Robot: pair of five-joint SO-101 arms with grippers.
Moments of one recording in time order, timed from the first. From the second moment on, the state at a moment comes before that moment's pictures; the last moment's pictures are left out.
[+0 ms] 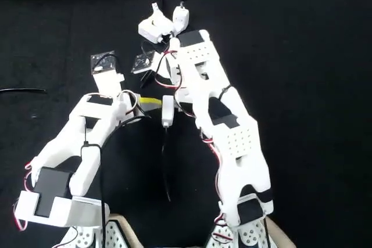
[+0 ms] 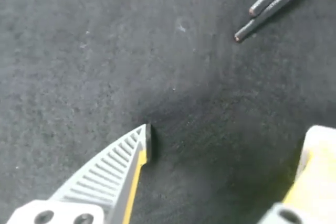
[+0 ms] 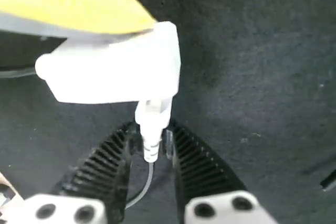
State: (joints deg) left arm 4.4 -4.5 44.9 33.9 20.3; right arm -19.5 46.2 -37.7 99.5 60.7
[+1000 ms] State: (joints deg) left arm 5.1 -10.3 49.2 34.8 22.2; right arm -21.7 41.9 -39.3 99.6 58.3
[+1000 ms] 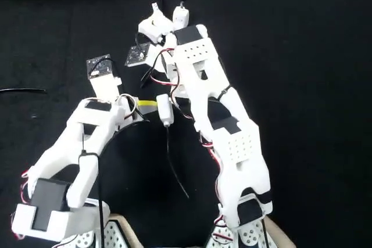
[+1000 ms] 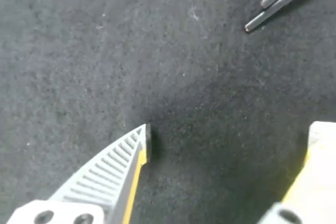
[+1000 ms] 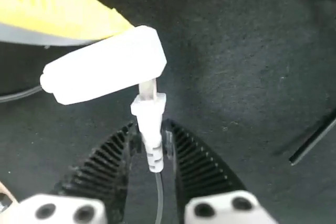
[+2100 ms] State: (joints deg) left arm 7.1 -11.4 49.4 42.4 22.7; right arm -21.6 38.5 -39.3 99.8 55.2
